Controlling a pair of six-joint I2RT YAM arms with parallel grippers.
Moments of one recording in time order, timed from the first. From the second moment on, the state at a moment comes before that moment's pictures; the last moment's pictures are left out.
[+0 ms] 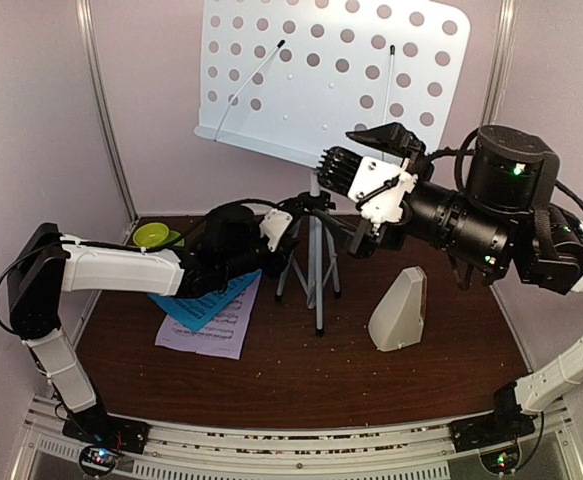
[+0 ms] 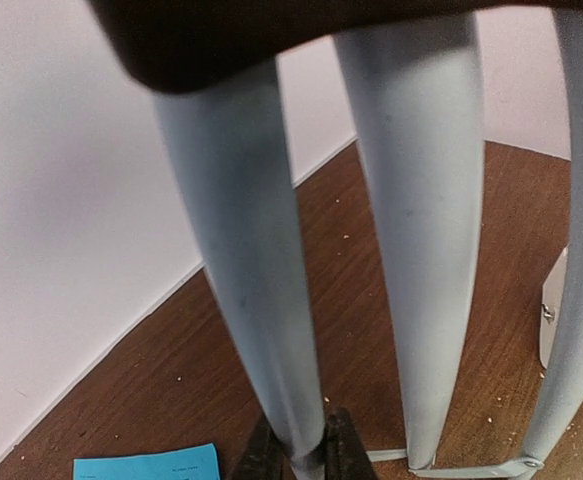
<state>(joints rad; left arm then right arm) -0.87 1.74 1.13 0.34 -0.13 0.26 1.36 1.25 1.49 -0.24 0.57 -0.93</state>
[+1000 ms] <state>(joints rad) -0.86 1.73 1.12 0.35 -0.09 0.25 1.01 1.36 0.93 0.11 0.31 0.16</state>
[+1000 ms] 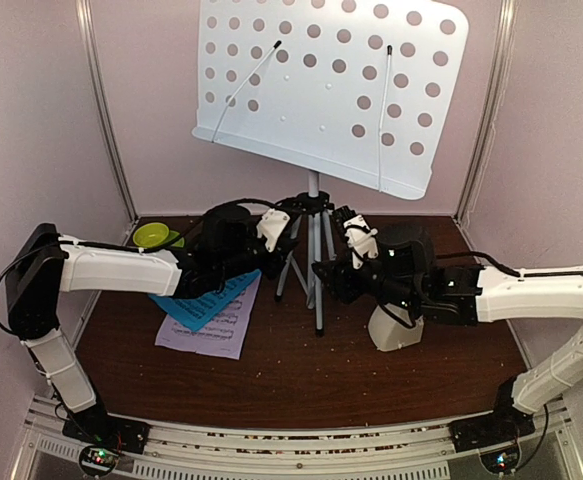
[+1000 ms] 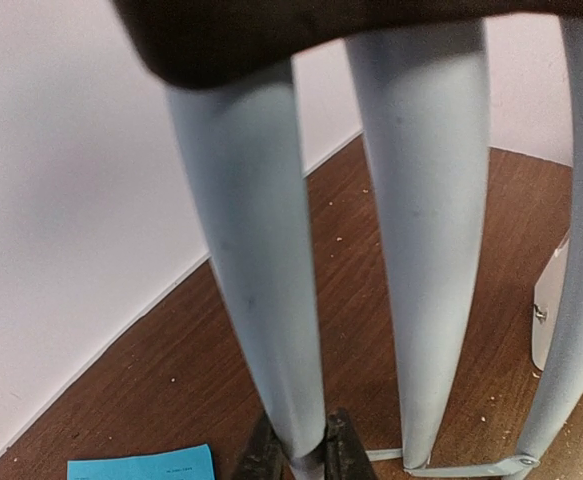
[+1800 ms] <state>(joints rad) -0.86 1.72 1.12 0.32 -0.09 0.23 0.95 1.55 0.95 0.24 0.29 0.25</state>
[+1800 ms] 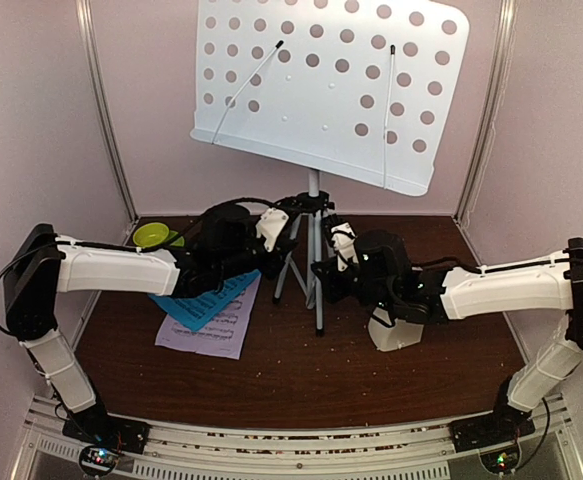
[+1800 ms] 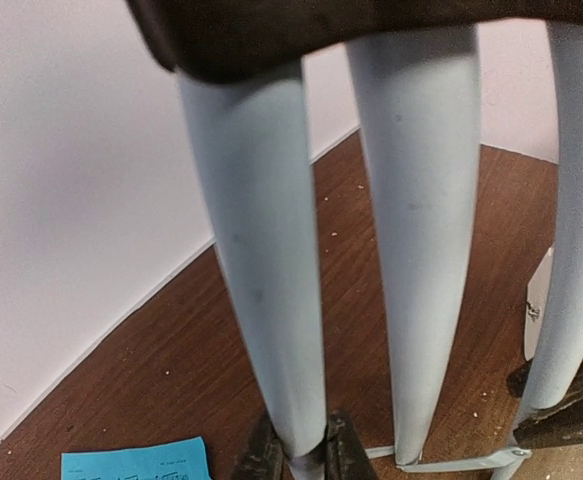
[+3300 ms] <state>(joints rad) -0.88 1.65 0.97 0.42 -0.14 0.22 0.88 1.47 0.91 0.13 0.18 0.09</state>
